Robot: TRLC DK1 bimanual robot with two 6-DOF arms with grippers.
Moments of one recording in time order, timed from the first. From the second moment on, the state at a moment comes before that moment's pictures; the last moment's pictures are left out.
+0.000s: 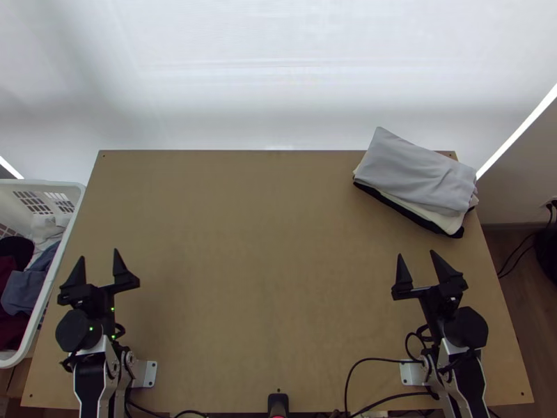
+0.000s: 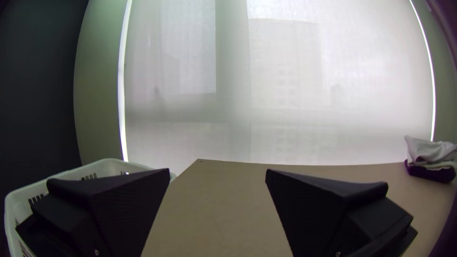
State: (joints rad) left arm 0.22 0.01 0.04 0.05 -0.09 0.03; right arm 0.15 0.01 0.02 -0.02 0.01 0.02
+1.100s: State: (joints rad) left arm 0.97 1.43 1.13 -0.51 0.02 0.13; right arm 0.15 0.01 0.02 -0.02 0.01 0.02
